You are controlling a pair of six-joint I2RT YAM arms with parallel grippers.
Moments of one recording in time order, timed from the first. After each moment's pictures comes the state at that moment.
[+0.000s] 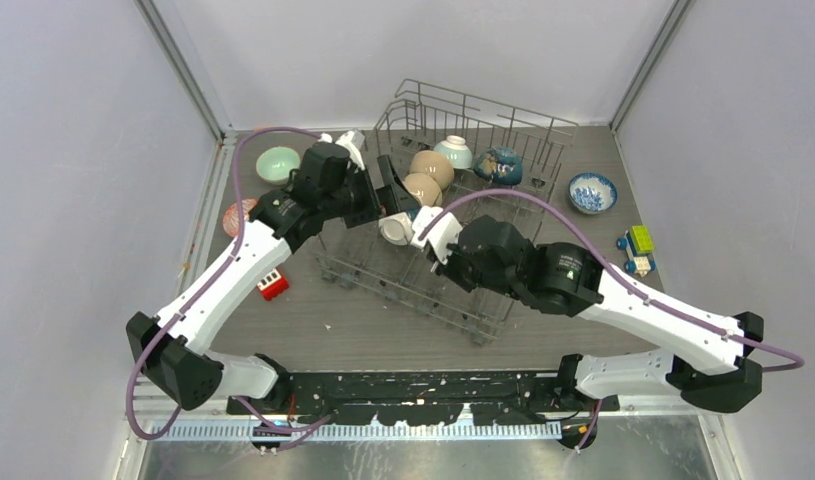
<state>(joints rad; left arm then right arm) -0.60 1.33 1.36 -0.60 0.16 -0.76 1.12 1.15 1.34 -0.79 0.28 -0.14</state>
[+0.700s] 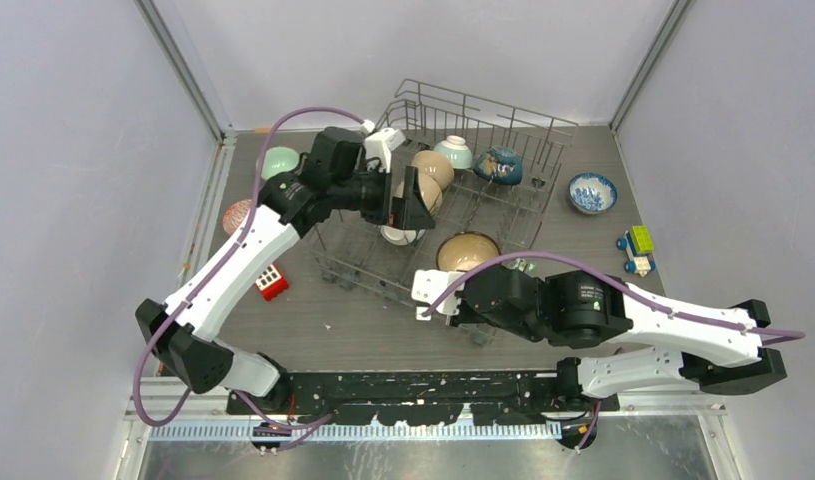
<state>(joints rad) -0.61 1.40 1.51 -0.71 0.47 -0.46 1.42 1.08 1.34 -0.95 0.48 -0.36</state>
